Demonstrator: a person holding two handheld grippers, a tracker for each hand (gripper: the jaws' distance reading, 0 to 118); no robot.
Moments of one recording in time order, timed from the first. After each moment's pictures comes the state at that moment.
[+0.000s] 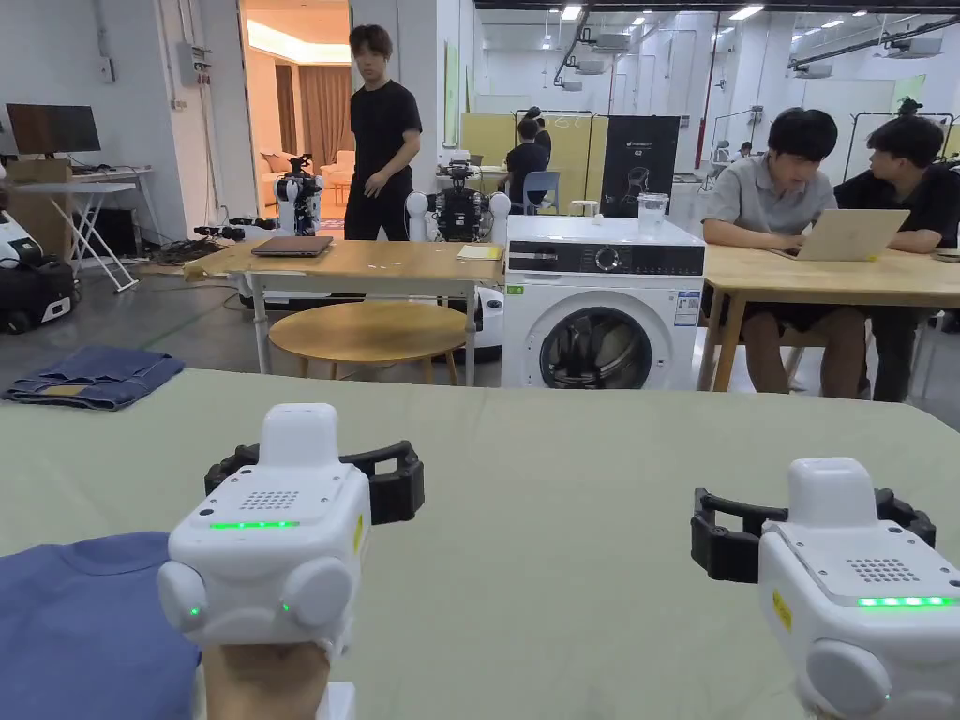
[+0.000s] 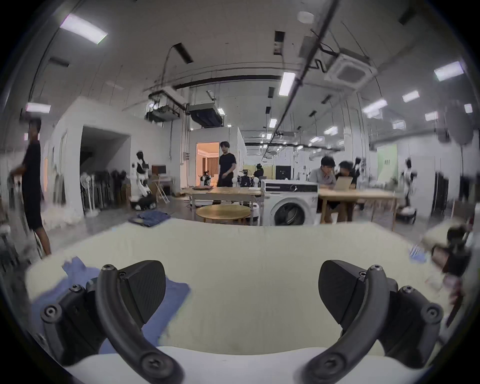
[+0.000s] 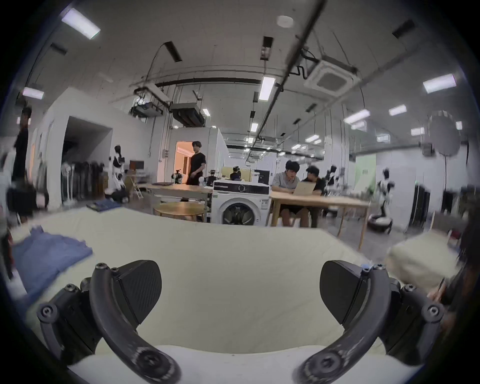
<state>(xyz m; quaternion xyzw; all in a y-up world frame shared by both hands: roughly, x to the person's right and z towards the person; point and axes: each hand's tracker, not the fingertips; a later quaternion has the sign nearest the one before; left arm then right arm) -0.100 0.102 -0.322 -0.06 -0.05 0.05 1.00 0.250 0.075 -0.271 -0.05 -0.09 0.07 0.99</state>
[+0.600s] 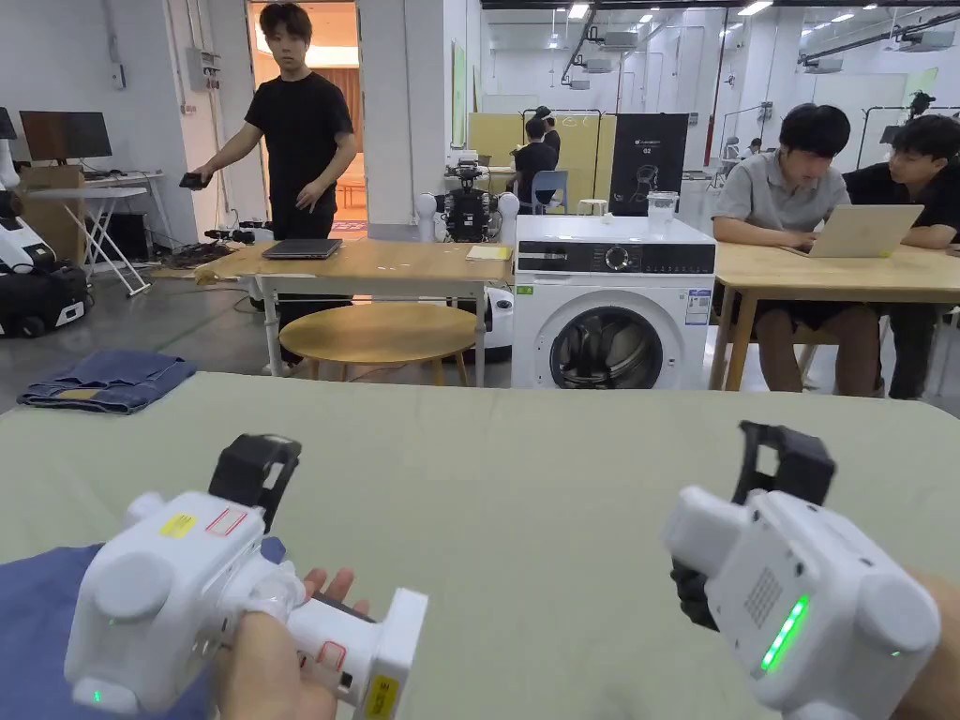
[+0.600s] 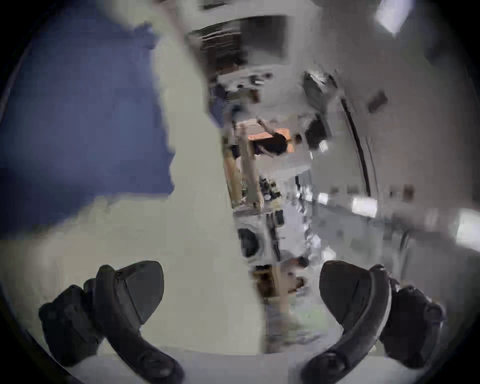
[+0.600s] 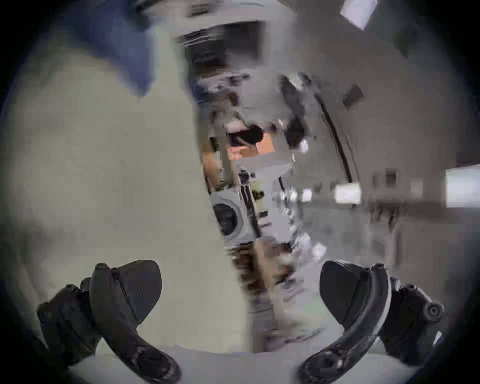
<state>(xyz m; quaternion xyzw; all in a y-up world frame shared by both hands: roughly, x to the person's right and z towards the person) -0.179 0.075 -0.333 -0.11 0.00 0.53 0.84 0.209 0.084 -0.278 -0.07 -0.01 0.47 0.88</state>
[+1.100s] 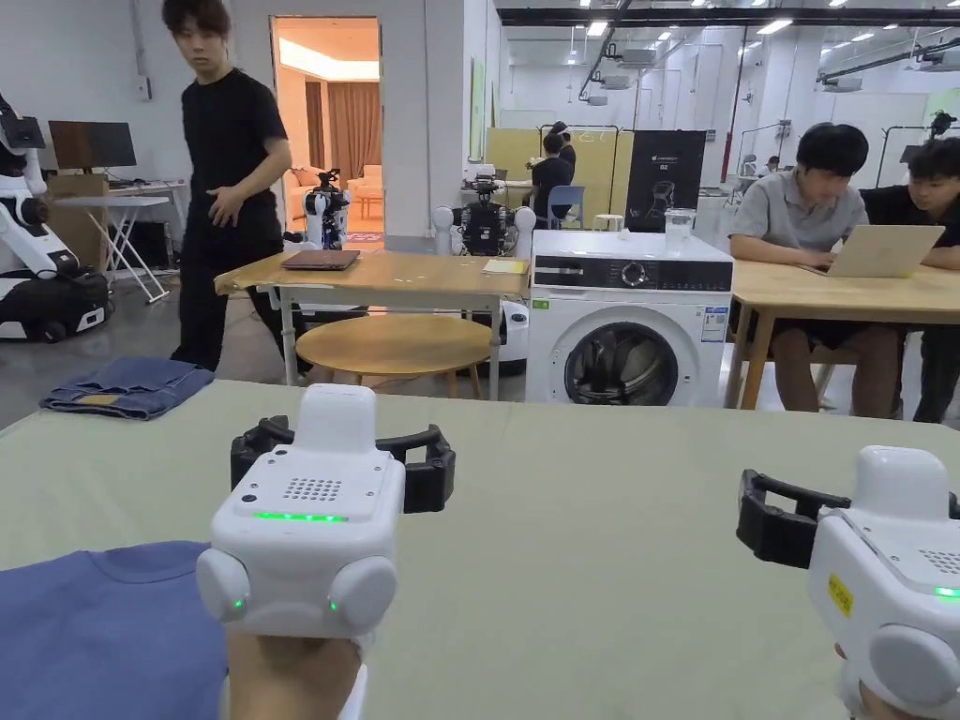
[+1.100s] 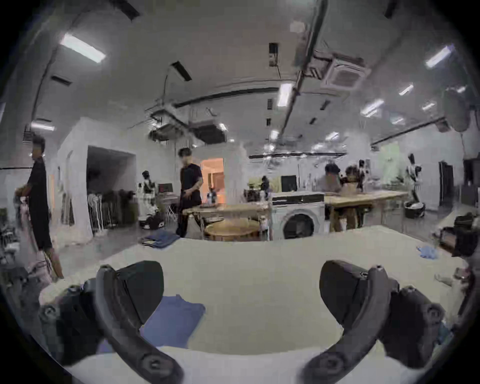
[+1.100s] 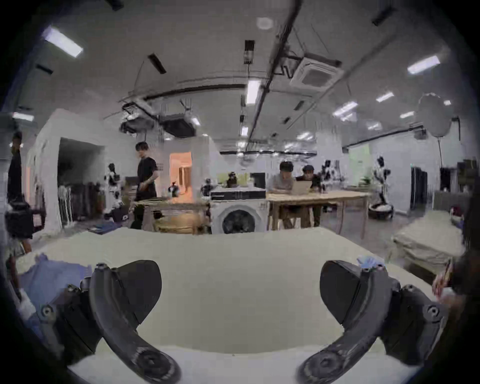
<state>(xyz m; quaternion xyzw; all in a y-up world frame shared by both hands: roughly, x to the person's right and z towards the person) -0.088 0.122 -0.312 -0.02 -0.02 -0.03 1.00 0.257 0.100 -0.269 -0.03 -0.08 -0.01 1.00</state>
